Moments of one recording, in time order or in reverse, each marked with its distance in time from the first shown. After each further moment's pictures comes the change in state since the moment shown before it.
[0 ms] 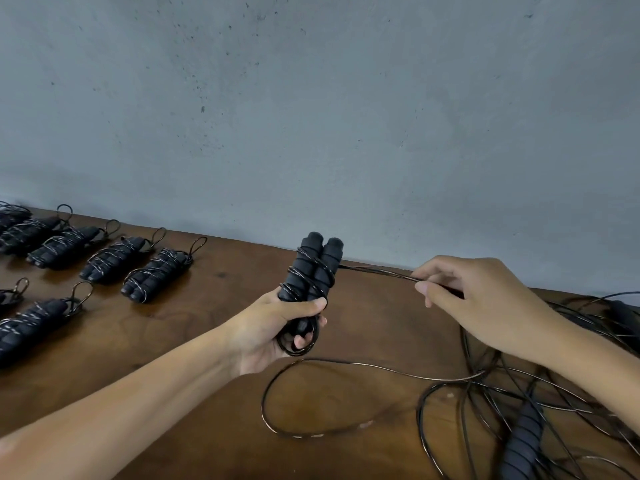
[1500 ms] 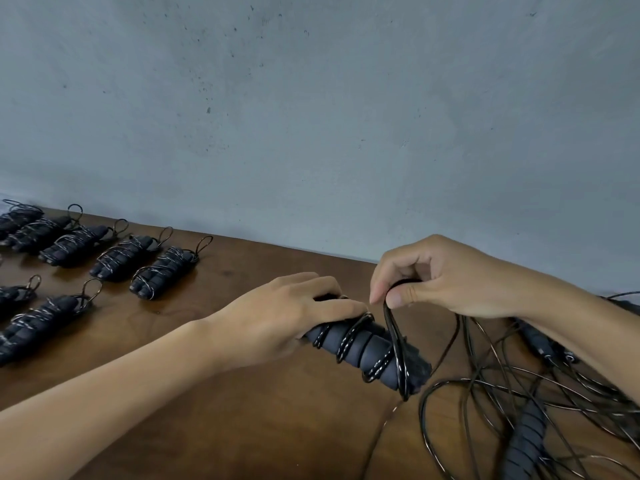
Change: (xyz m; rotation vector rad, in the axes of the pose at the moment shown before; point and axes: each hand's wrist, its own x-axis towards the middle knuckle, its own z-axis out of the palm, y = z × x) left_hand -0.025 0.027 0.002 1.741 -0.208 1.048; right_hand 0.030 -0.040 -0.014 0.408 -0.458 -0.261
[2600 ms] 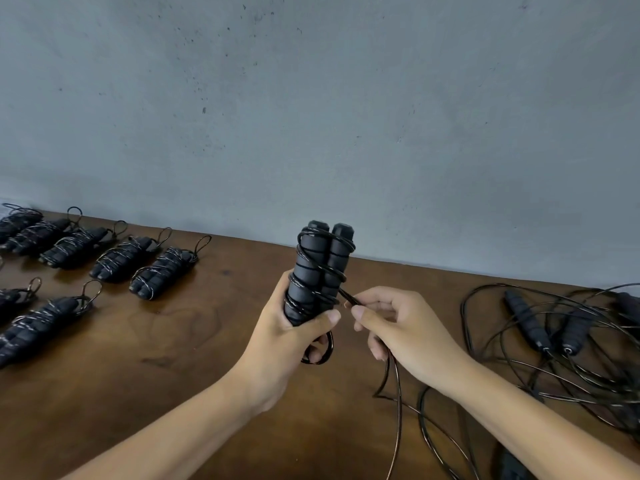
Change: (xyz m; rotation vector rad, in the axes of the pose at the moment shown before) left_hand 0.000 0.045 0.057 -1.429 0.645 -0.708; right_hand -0.001 0.037 0.095 0.196 0.490 0.189
